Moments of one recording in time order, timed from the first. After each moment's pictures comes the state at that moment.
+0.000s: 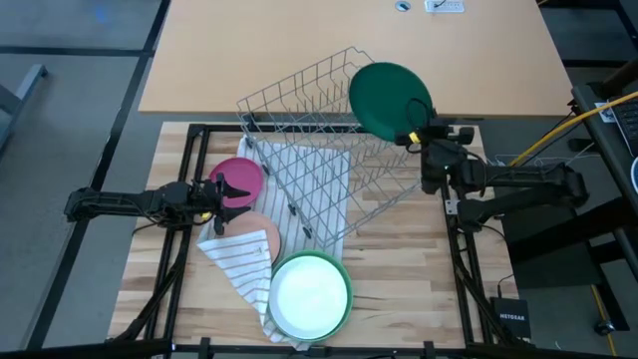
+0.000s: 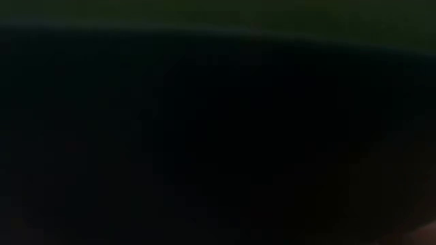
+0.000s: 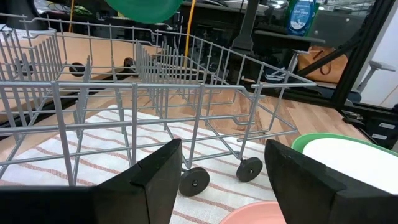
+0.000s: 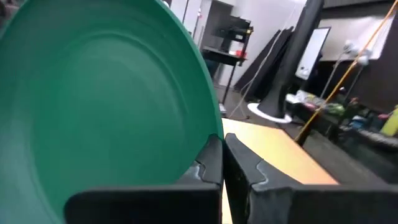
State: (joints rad) left arm 0.00 0.13 0.01 0.04 -0.17 -0.15; right arm -0.09 1.00 0.85 0.17 1.57 -0.27
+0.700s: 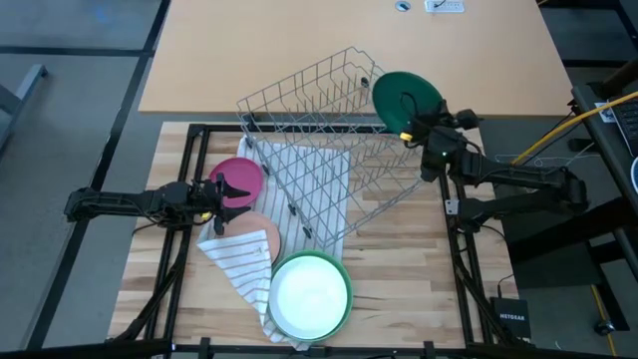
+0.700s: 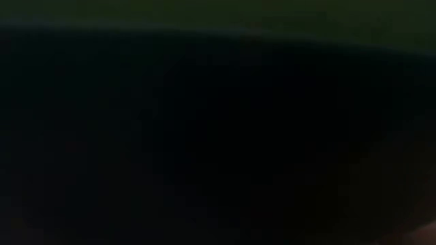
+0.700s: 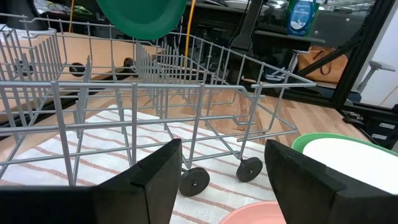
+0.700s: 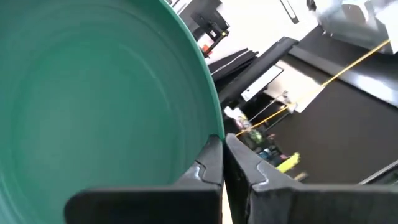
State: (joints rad) left arm 0.00 0.13 0.01 0.04 -0.17 -0.15; right arm -0.24 1.00 0.85 0.17 1.57 -0.81
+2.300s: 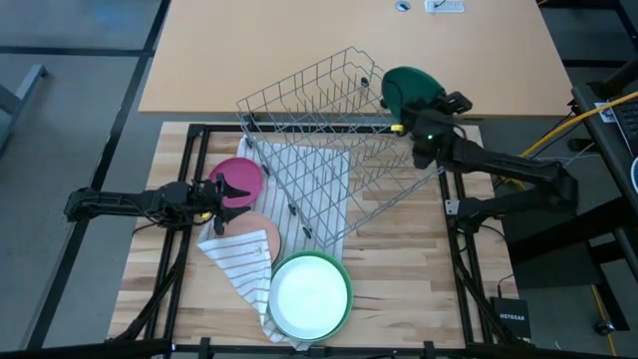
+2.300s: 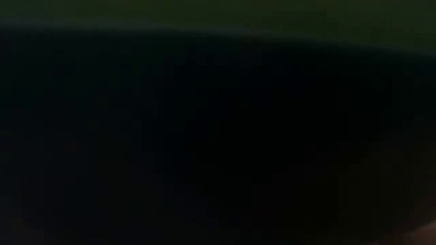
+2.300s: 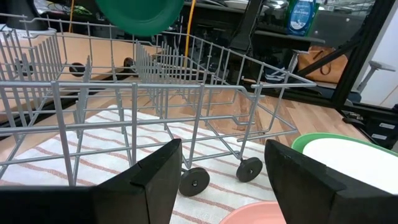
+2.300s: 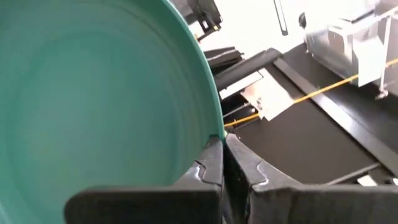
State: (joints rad) left arm 0.00 0.13 0.01 0.04 -0.17 -0.15; right arm -0.31 1.14 1.02 0.04 1.57 -0.95
